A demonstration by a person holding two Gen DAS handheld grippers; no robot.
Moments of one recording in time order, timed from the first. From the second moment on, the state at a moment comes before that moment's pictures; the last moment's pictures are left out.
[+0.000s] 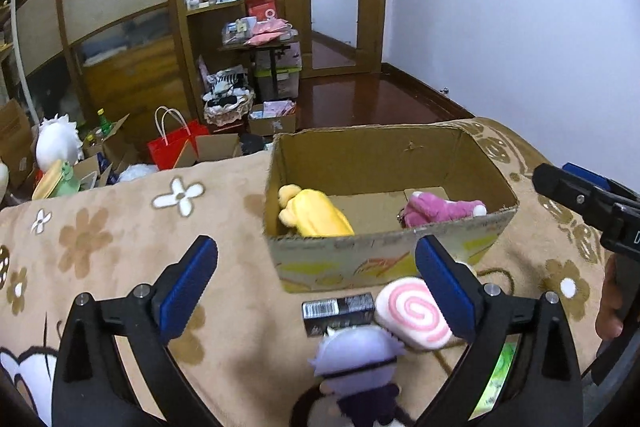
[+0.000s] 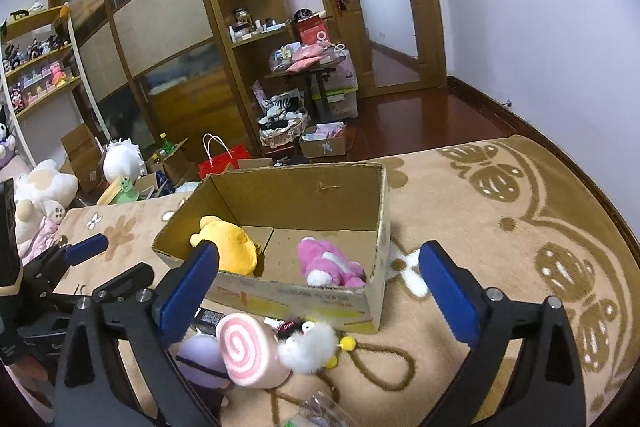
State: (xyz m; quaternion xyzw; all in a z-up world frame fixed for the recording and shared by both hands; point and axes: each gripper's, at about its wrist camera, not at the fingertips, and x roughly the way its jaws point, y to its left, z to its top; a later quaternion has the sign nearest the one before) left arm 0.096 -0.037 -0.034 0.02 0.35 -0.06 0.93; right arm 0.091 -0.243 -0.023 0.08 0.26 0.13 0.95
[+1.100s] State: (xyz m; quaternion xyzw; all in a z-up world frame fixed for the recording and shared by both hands) left arm 0.044 -0.042 -0.060 0.03 0.45 -0.07 0.89; right arm 0.023 -0.256 -0.062 0.15 0.38 0.08 0.91
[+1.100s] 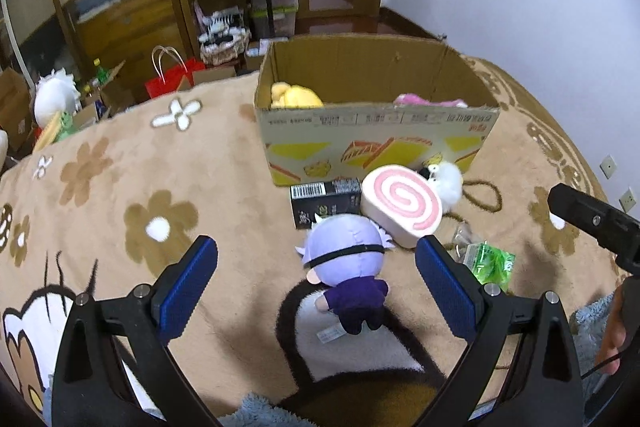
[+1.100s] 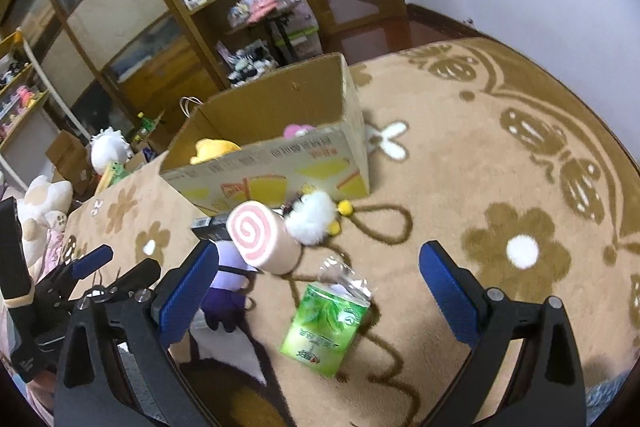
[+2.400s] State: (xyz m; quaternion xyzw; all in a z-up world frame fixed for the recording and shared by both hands) left arm 0.098 -0.062 -0.152 0.01 0.61 -0.09 0.79; right arm 0.069 -0.251 -0.147 0.23 0.53 0.09 0.81
